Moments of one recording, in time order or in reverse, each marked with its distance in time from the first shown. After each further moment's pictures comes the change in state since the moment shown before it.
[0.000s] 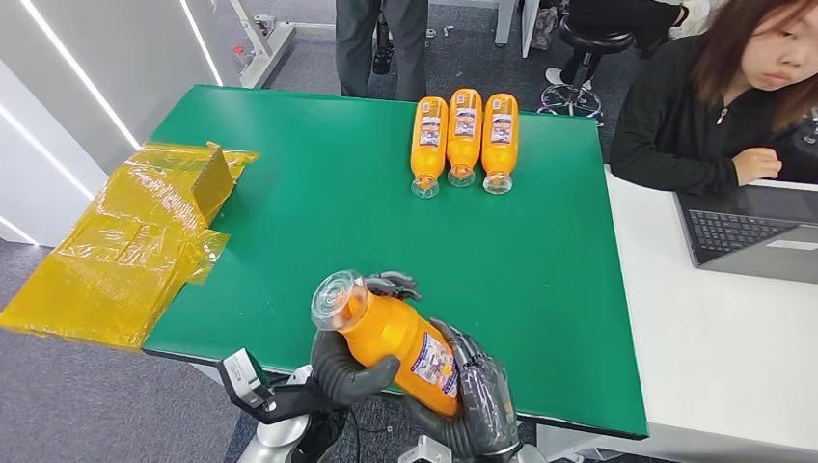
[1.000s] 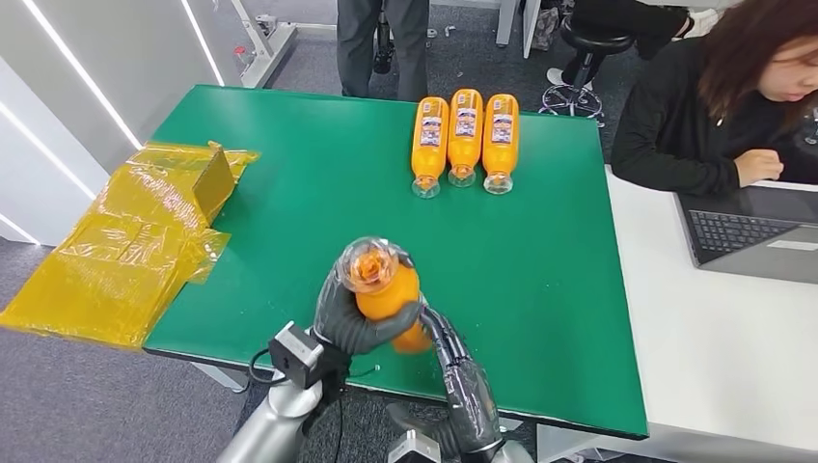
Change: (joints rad) left arm -0.184 0.041 -0.042 0.097 -0.231 0.462 0.003; right arm -0.028 0.034 0.025 0.086 -0.115 0.016 -0.046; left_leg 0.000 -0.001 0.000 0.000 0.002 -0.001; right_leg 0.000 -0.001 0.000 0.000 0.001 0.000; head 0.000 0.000
